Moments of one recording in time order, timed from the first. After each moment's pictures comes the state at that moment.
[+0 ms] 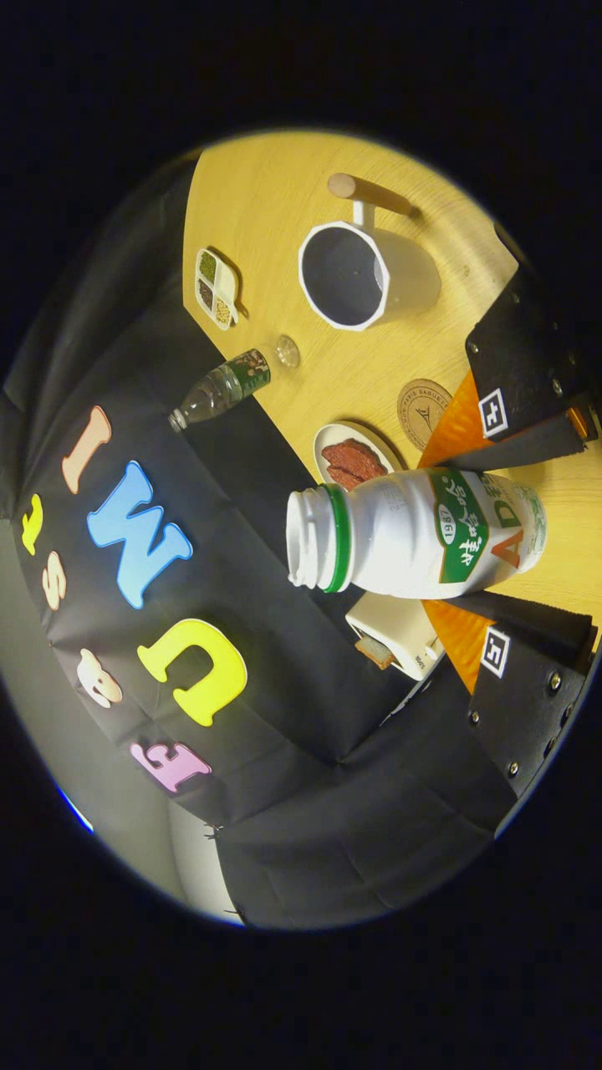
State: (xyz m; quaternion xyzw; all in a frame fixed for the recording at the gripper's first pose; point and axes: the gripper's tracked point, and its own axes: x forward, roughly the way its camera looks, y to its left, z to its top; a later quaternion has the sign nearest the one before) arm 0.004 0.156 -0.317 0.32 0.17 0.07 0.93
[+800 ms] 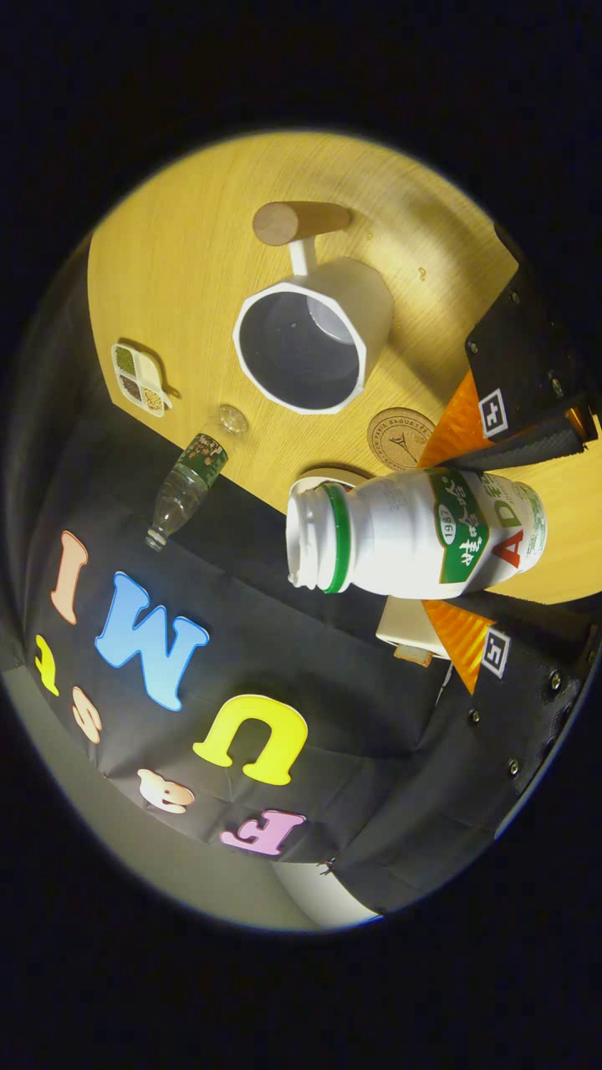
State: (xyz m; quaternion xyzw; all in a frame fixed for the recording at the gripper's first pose) arm 0.007 0.125 -0.337 0.50 0.21 0.03 0.84
